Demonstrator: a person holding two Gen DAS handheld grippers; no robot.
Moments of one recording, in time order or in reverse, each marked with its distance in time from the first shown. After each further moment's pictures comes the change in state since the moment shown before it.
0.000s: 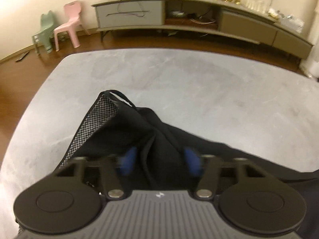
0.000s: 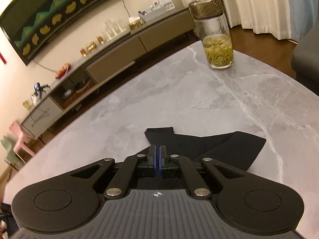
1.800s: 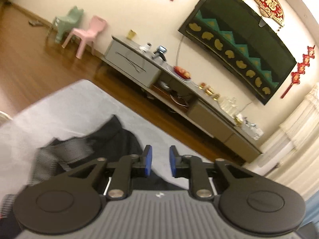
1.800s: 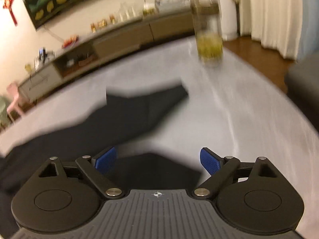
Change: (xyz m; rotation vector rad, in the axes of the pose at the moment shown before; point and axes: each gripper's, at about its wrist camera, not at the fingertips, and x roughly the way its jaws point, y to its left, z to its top) left arm -0.202 0.070 -0.082 -0.491 -0.358 -0.271; right arm -0.060 -0.048 -0.047 -0.220 0.113 -0.022
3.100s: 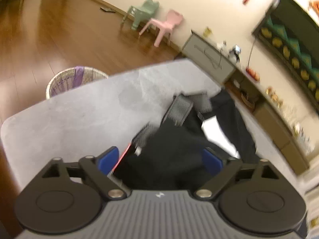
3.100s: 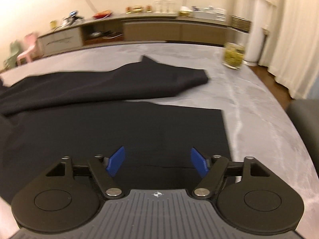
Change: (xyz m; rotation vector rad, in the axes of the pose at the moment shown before) left arm -0.088 0.123 -0.104 -0.171 0.100 0.327; right arm -0.029 0.052 -0.055 -0.362 -0.050 -0.020
